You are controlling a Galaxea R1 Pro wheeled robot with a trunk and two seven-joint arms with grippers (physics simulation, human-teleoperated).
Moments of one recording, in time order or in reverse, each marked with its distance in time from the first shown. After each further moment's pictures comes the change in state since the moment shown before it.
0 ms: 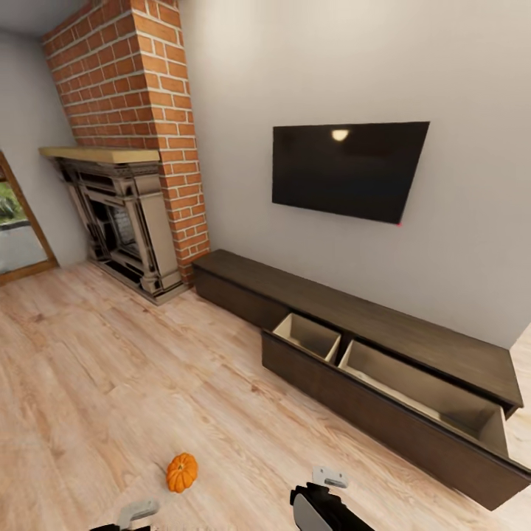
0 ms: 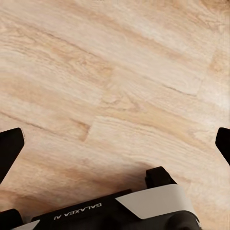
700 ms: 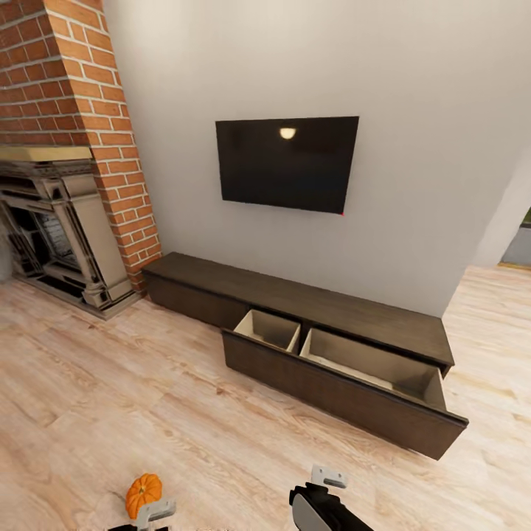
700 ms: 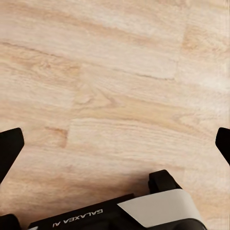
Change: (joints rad) left arm 0.001 -0.059 -0.003 0.001 -0.005 0.005 -0.009; right arm 0.000 0.003 0.002 0.000 0.000 0.001 -0.002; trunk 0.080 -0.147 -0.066
